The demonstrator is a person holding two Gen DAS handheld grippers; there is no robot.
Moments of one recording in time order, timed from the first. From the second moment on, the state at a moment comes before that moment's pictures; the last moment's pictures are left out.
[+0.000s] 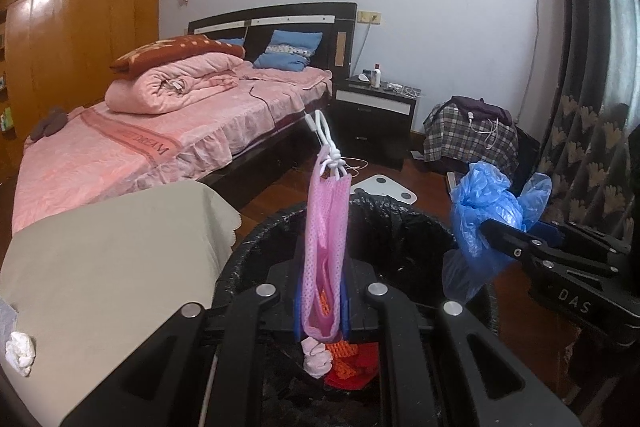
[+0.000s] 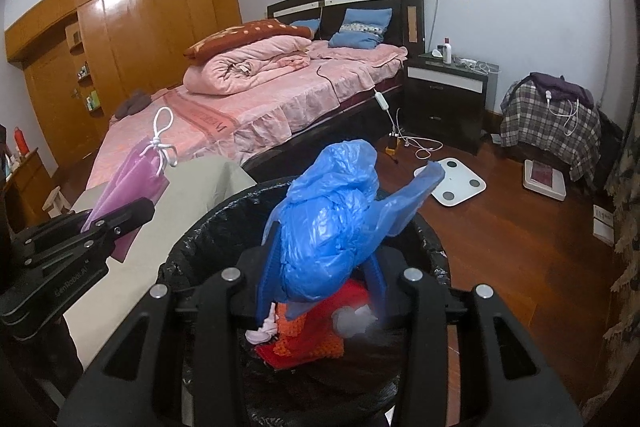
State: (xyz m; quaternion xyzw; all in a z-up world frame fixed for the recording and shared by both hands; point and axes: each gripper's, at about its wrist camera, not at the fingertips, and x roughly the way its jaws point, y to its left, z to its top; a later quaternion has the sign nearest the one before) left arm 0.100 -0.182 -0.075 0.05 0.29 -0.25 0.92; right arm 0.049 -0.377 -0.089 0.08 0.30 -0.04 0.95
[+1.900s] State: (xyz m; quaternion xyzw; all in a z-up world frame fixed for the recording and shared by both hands) left arm 0.076 0.201 -0.122 -0.03 0.29 0.09 0.95; right arm 0.143 -0.061 -0.108 0.03 0.32 0.16 0.93
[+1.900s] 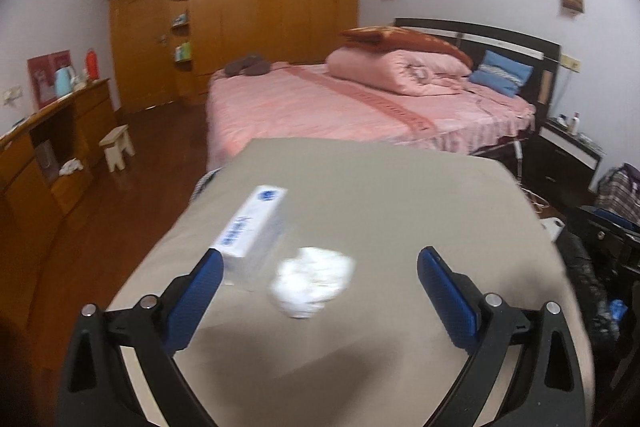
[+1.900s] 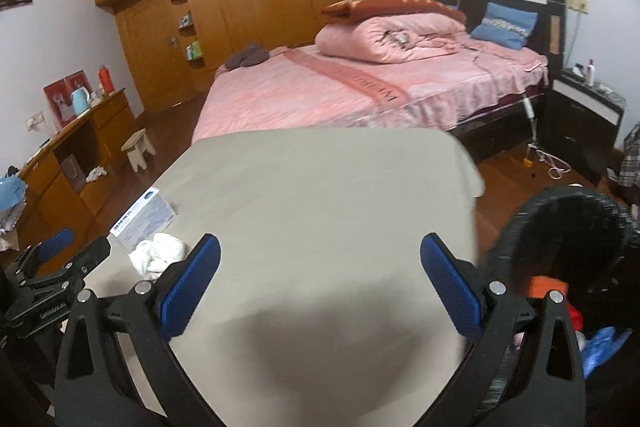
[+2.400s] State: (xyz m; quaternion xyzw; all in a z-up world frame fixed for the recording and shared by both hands) left arm 0.111 0.288 -0.173 -0.06 0.33 0.10 0.94; right arm 0.161 0.022 -0.147 -0.01 0.36 0.17 0.92
